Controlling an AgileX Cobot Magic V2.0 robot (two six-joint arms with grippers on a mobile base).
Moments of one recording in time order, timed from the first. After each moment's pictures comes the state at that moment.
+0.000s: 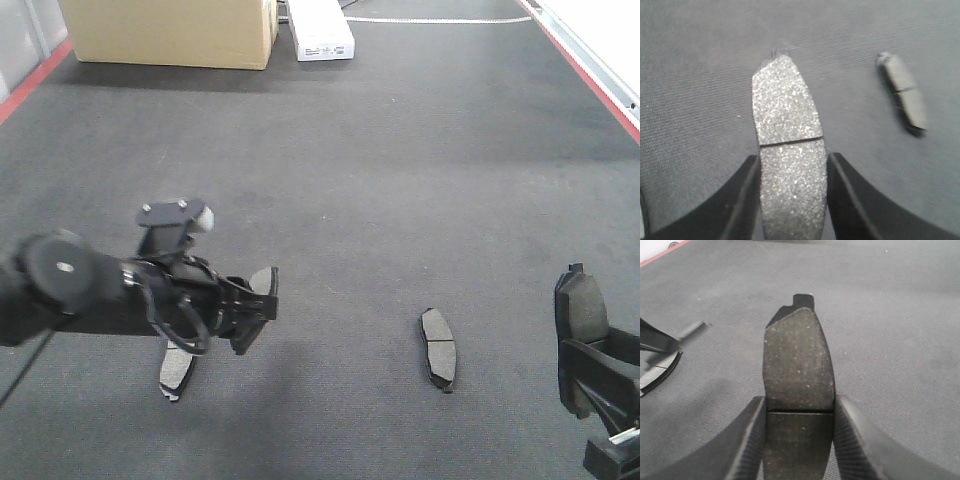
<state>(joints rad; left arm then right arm) -0.47 1.59 -0.90 -0.79 0.34 0.35 0.45 0.51 -0.43 -0.20 0.39 0.29</state>
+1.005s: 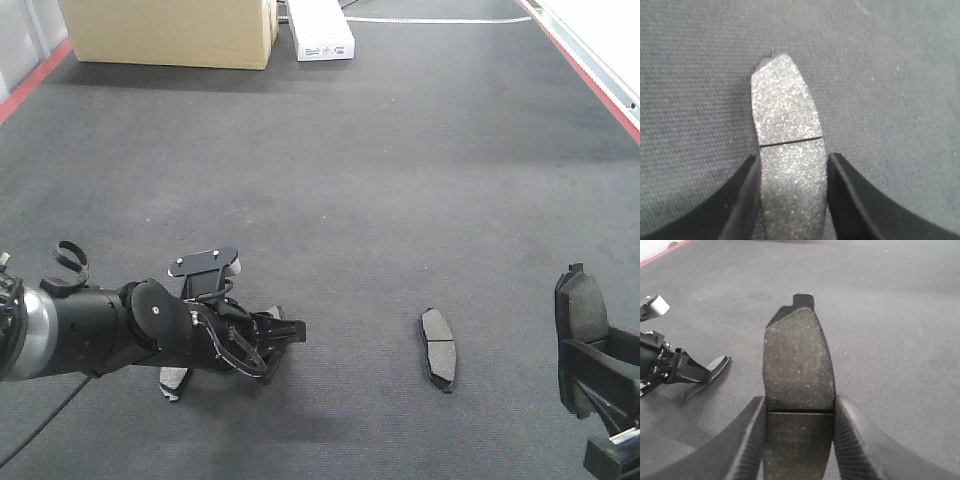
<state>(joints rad) -0.55 1.80 -0.91 -0.85 0.16 0.22 0.45 0.51 -0.43 -0.20 0.39 0.29</state>
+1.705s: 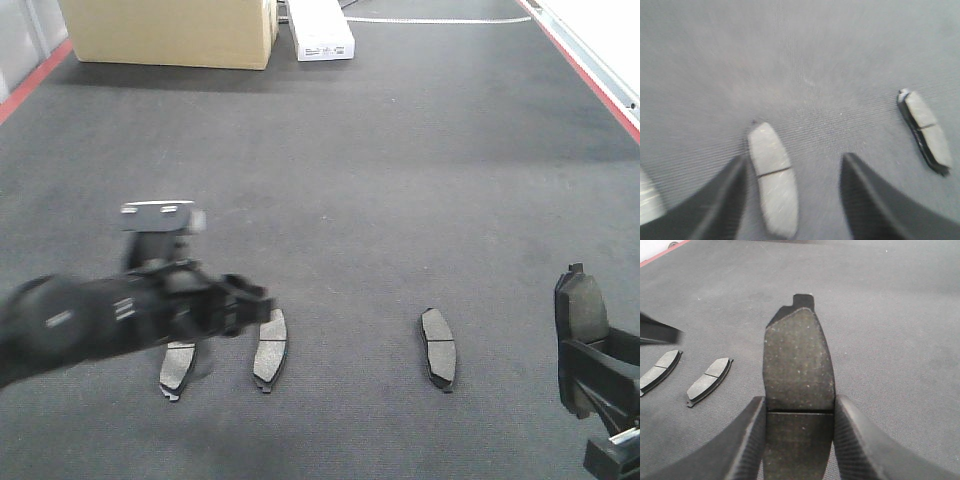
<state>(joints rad) -0.54 1.46 -0.77 -0.69 0.09 0.28 0.45 0.51 -0.43 -0.20 0.39 0.29</state>
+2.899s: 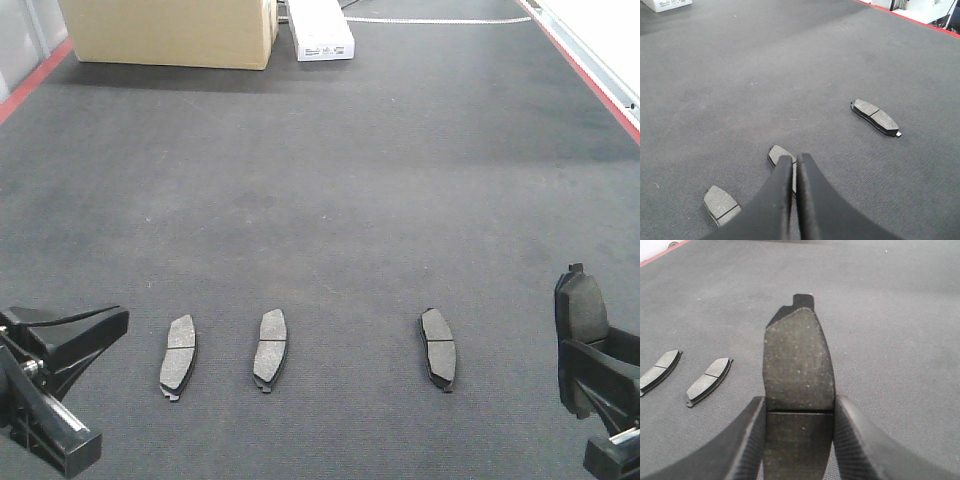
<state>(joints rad) -0.54 0.74 -0.52 -0.35 0.26 0.32 0.45 0.51 -0.43 -0.20 0.39 0.29</state>
